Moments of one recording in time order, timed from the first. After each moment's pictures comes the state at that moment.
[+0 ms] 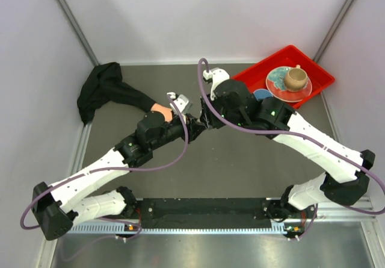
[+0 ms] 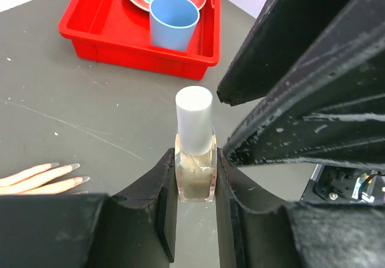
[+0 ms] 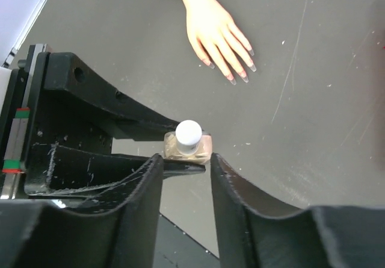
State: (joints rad) left arm -0.84 1.01 0.84 0.03 0.13 -0.22; right arm 1.04 1.40 1.68 -0.90 0.25 0.41
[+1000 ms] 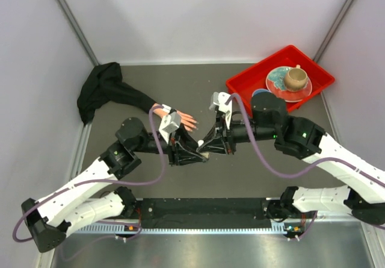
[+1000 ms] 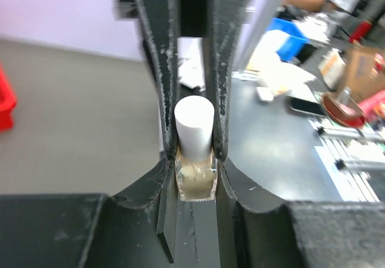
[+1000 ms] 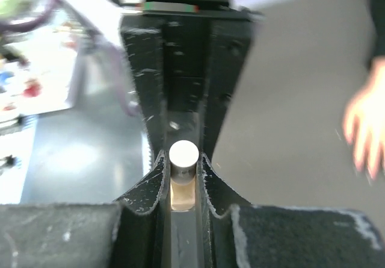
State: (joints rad) left arm -0.83 0.85 0.78 0.15 0.82 -0.37; right arm 1.04 1.12 1.37 -0.60 -0.42 0.09
